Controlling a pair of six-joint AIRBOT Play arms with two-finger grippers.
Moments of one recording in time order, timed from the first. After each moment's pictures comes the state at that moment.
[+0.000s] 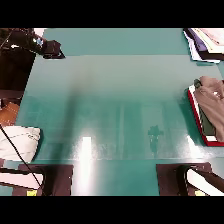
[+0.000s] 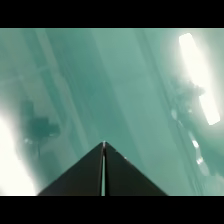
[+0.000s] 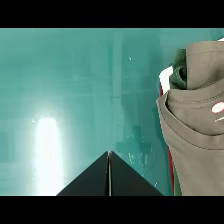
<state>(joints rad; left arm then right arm) -0.05 -1.57 1.96 1.11 -1.46 -1.36 -0.25 -1.08 1.78 -1.41 1.64 1.59</state>
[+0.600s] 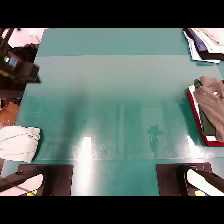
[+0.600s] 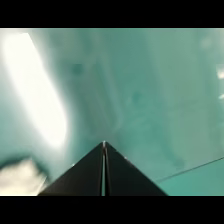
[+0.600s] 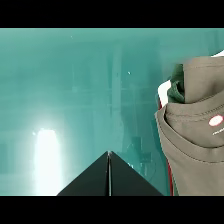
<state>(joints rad) -0.05 -1.23 1.71 1.40 -1.76 -1.46 -0.25 -1.09 1.78 -1.41 1.59 1.59</state>
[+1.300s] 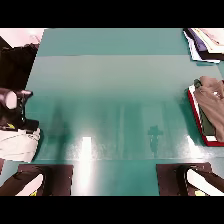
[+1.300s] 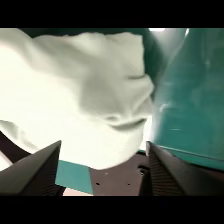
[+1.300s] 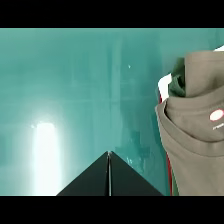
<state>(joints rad) -0.05 -0.96 0.83 1.90 -1.58 -1.64 -0.25 -1.09 1.78 -1.41 1.63 1.58</state>
